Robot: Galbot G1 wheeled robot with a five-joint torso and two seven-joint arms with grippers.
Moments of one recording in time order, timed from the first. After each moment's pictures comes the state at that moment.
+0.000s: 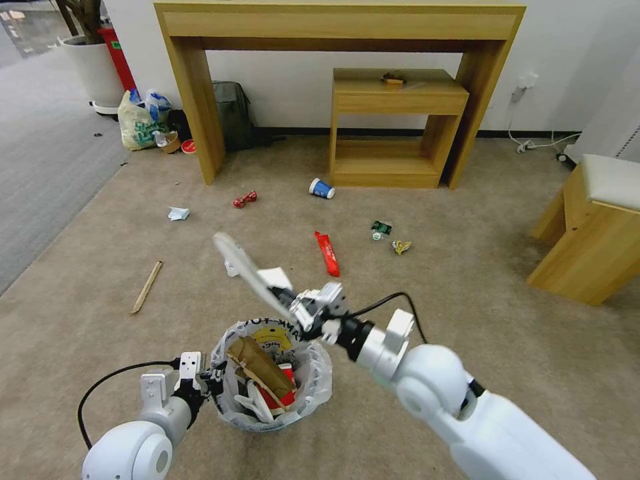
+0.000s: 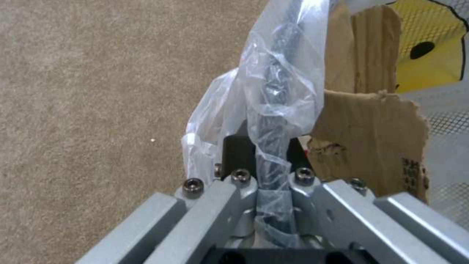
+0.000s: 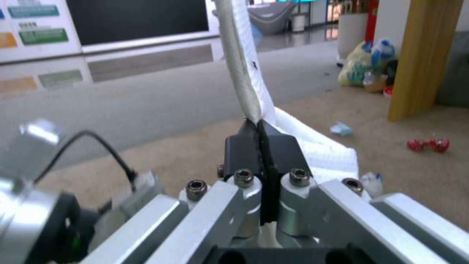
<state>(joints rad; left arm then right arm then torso) 1.57 -1.33 -0.63 -2.14 -0.41 0.74 0.01 -0.99 1.04 -0.15 2.06 0.52 -0.16 -0.23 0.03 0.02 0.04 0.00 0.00</state>
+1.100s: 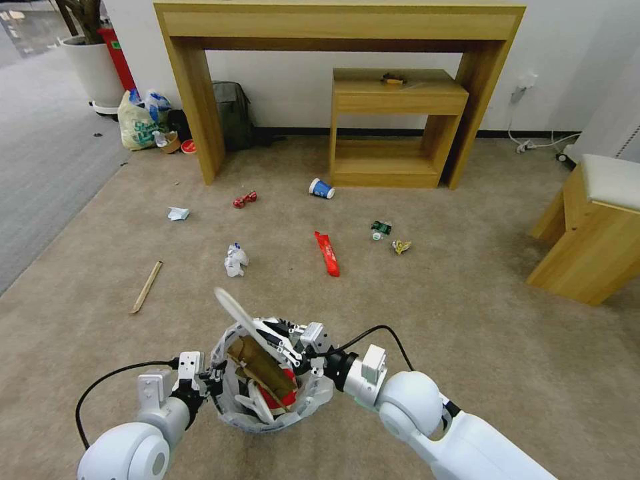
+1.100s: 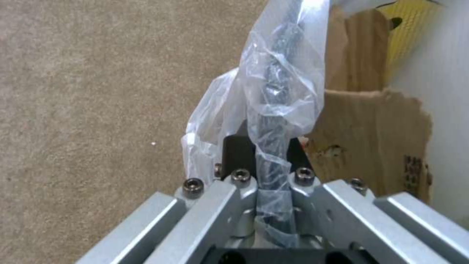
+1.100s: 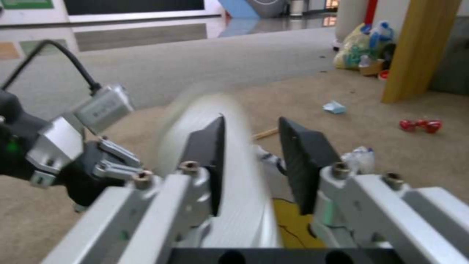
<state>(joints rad) 1.58 -1.31 -0.65 -2.16 -0.43 0.74 0.01 -1.03 1.07 -0.19 1.91 0.37 -0.05 -0.25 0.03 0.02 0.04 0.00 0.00</state>
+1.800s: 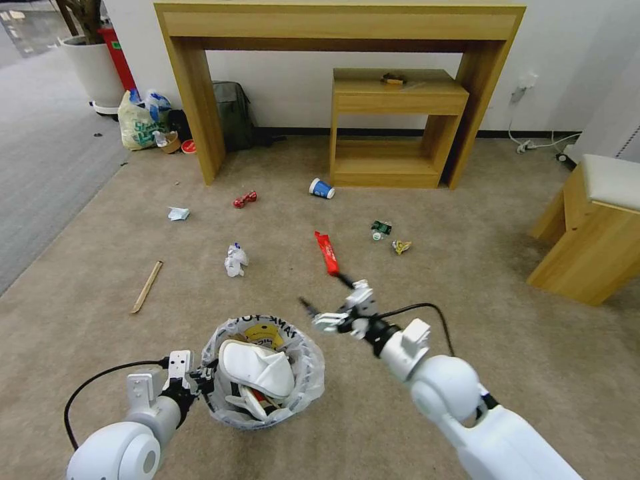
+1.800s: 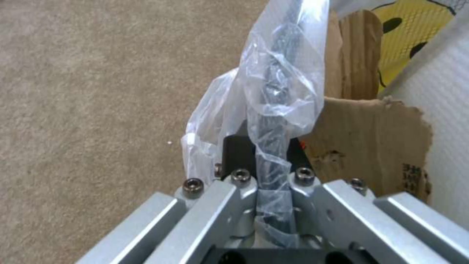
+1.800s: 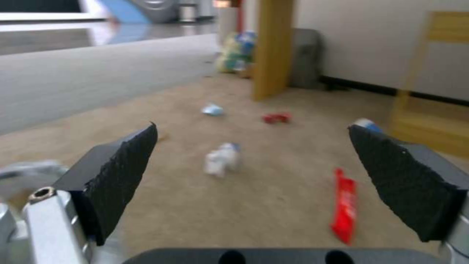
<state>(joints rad) 1.58 -1.33 -0.70 -2.15 -0.44 0.74 0.03 -1.17 1.10 0.17 1.96 0.37 -0.11 -0.13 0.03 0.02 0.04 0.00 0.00</state>
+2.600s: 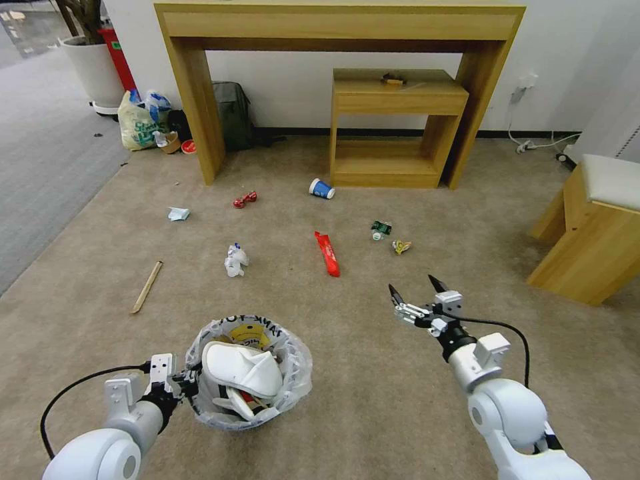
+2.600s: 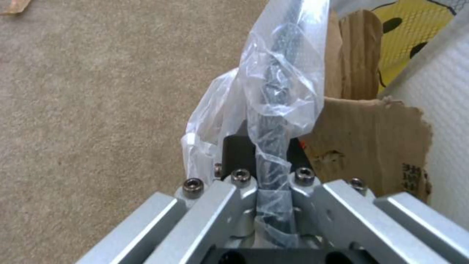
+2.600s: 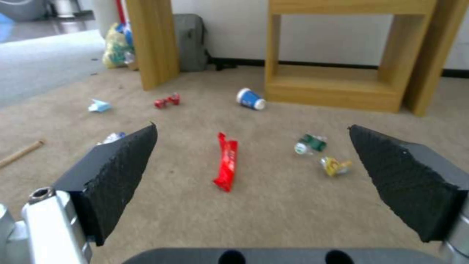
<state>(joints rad) 1.62 -1.33 -0.78 -2.16 -0.46 0.74 0.06 -1.40 1.25 0.56 1.98 0.31 -0.10 -0.16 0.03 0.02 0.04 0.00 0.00</state>
